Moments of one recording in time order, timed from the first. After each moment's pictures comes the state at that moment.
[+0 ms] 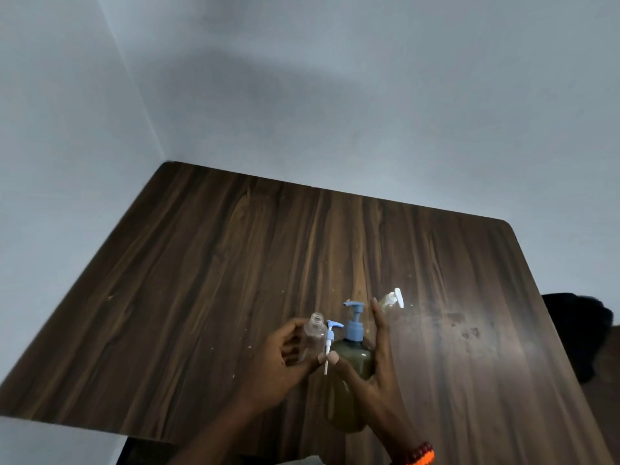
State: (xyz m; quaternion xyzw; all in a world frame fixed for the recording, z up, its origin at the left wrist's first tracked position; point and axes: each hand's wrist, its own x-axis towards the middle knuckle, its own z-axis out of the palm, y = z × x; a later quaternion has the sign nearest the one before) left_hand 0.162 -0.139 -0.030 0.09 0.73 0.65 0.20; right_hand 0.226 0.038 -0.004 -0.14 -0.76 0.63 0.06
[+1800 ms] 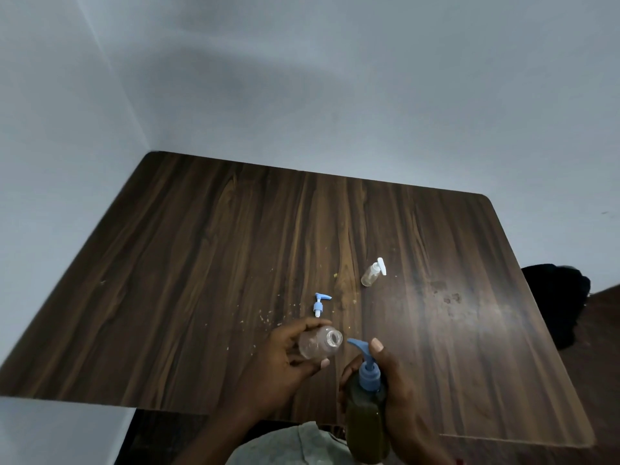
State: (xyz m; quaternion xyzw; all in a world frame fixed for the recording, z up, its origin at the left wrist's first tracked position) left_hand 0.219 -0.131 -0.017 0.15 0.72 0.64 0.21; right_hand 0.295 0.043 0.042 -0.34 -0.59 0.73 -0.10
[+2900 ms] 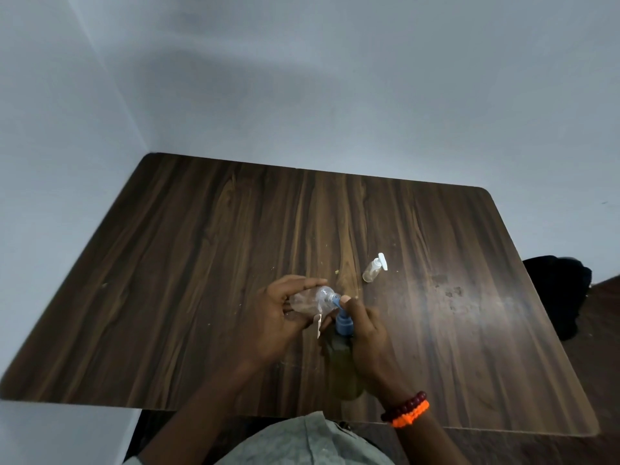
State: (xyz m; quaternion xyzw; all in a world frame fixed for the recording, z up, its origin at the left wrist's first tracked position) left_hand 0.173 -0.133 0.035 0.19 0.77 0.60 0.13; right_hand 0.243 0.025 0.051 -0.29 -0.68 0.67 -0.03
